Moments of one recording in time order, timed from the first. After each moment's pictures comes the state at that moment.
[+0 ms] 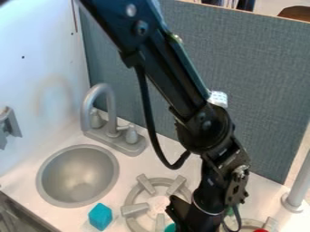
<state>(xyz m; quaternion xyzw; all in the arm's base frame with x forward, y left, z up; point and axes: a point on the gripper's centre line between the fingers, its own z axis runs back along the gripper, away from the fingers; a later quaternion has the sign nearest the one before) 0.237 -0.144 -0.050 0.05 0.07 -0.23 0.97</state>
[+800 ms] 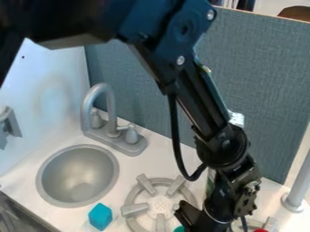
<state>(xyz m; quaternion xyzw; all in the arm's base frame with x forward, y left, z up) 0.253 -0.151 -0.075 0.08 0.07 -0.22 0.97</state>
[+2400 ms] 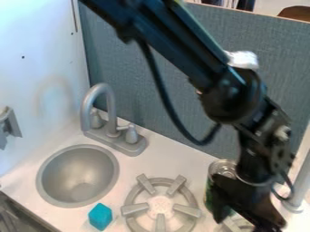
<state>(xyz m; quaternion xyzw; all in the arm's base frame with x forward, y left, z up) 0.269 -0.204 -0.002 -0.03 -0.01 -0.20 0.98</state>
